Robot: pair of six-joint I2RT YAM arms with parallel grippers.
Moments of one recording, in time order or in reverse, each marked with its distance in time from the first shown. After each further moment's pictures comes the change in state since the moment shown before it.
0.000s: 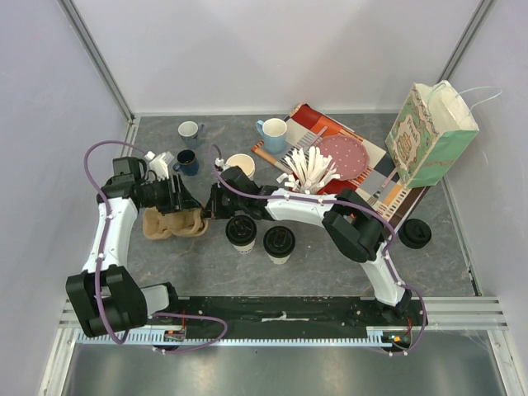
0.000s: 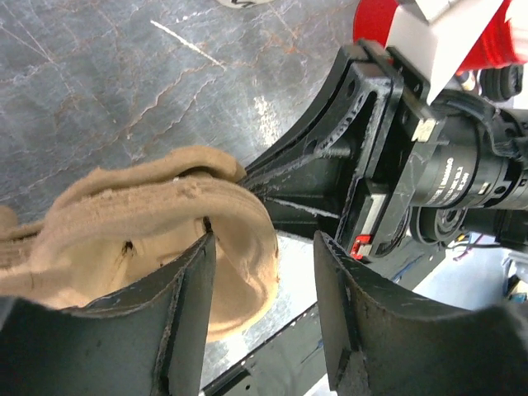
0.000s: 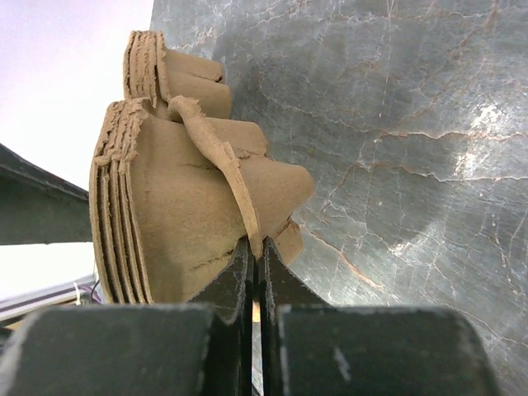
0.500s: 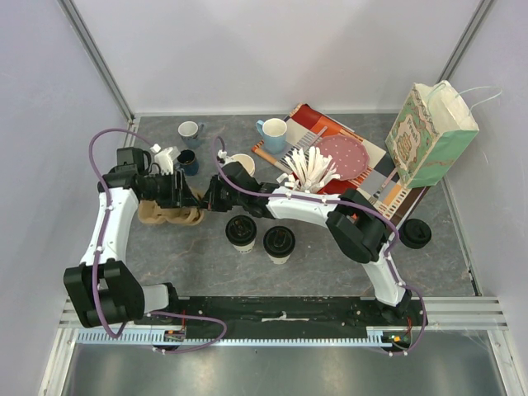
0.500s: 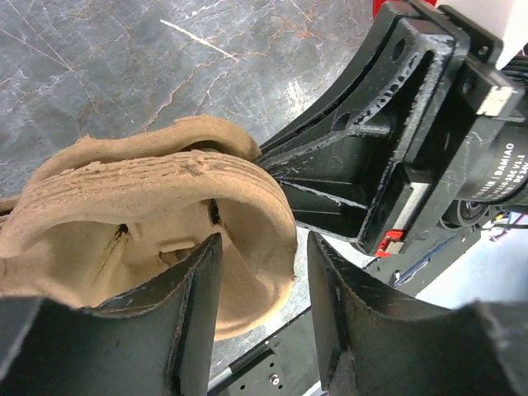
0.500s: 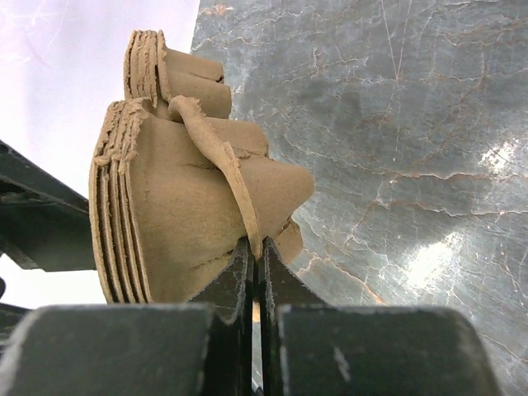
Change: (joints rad) left arm -0.051 0.054 0.123 -0.124 -0.097 0.103; right arm -0.001 -0.021 0.018 0.044 0.087 0.063
